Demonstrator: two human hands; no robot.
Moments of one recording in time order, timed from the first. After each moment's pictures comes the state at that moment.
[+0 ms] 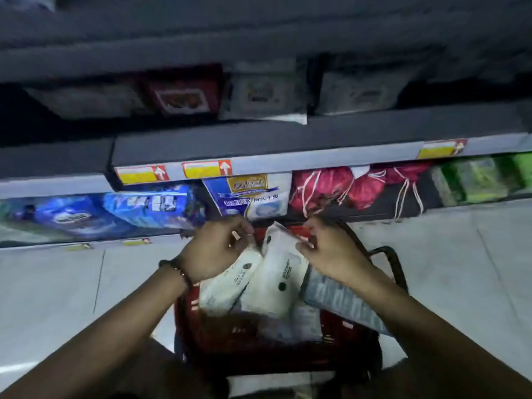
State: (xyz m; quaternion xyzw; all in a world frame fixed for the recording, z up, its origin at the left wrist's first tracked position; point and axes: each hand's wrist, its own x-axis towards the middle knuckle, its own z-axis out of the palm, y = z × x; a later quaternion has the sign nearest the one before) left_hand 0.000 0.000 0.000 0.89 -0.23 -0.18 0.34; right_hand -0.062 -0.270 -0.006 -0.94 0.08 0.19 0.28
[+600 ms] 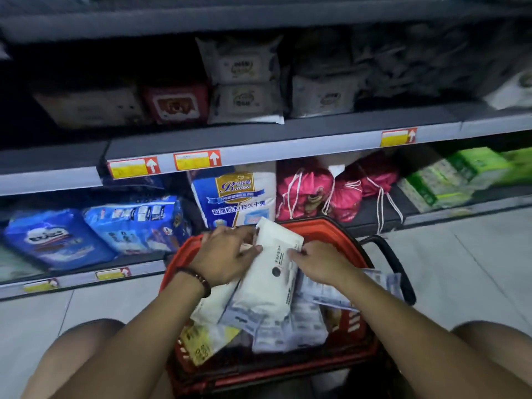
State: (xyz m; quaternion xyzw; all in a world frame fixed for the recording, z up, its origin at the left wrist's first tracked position) left_hand -0.061 -0.014 -0.059 0.94 -0.28 -0.14 0.17; right_hand -0.128 -0.247 -0.082 -0.92 0.18 0.19 0.29
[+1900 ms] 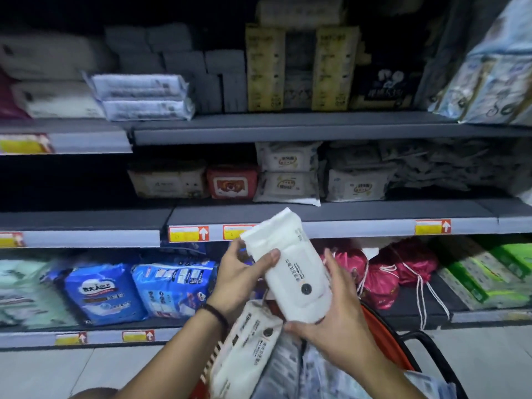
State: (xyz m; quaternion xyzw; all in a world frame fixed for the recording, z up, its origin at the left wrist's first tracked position) left_hand -0.033 -0.011 0.005 0.63 -0.03 -0.04 0.77; right_hand -0.134 -0.198 -0.014 -0.87 0.01 -0.14 0.47
